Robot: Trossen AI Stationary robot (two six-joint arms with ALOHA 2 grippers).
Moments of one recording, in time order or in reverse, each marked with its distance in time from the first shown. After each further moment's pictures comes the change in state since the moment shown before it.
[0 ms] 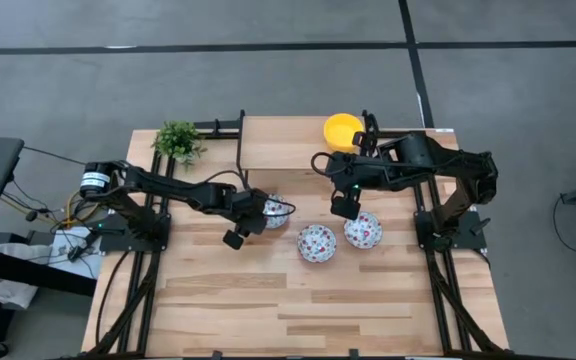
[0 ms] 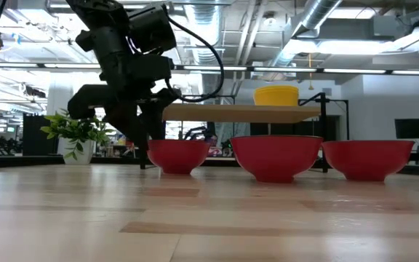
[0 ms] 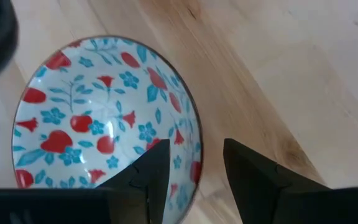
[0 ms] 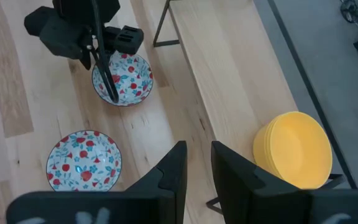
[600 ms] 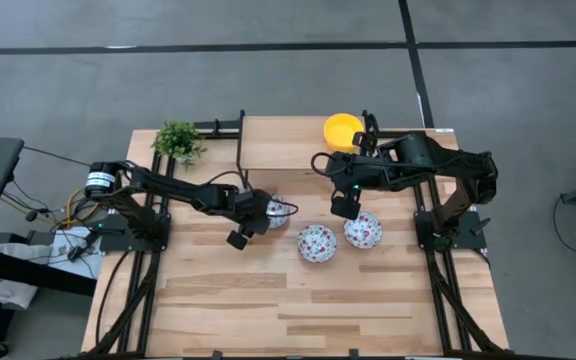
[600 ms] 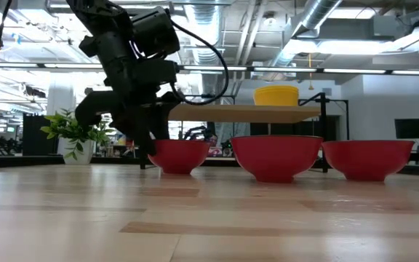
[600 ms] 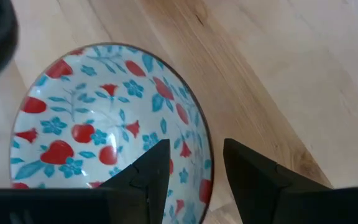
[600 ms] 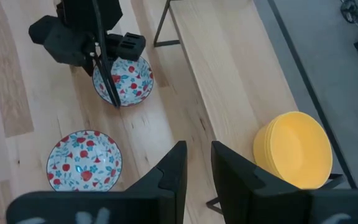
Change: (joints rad) left arm 0.001 0.036 0.000 0.056 -0.001 0.000; right arm 0.000 0.000 0.000 0.000 0.000 0.000
